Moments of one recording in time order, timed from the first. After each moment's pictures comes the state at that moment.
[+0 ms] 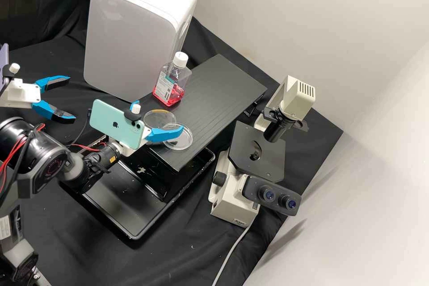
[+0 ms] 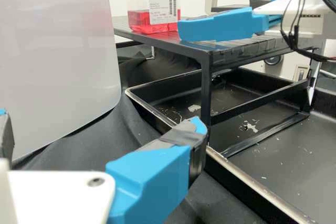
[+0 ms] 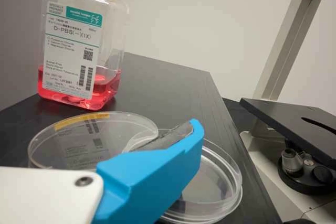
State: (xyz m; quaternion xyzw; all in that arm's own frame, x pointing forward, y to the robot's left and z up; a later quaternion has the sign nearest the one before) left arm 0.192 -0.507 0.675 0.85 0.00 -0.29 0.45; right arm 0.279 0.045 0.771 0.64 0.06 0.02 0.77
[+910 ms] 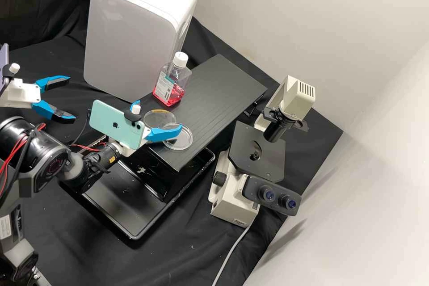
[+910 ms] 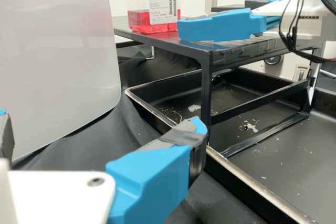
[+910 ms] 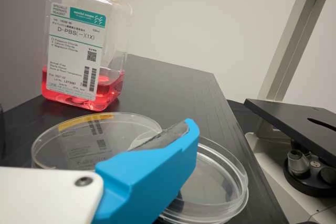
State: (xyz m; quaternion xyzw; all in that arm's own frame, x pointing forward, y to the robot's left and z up) left arm 0.192 -0.507 0.675 0.85 0.00 -0.29 0.45; right arm 0.279 0.045 0.769 0.64 0.05 0.02 0.76
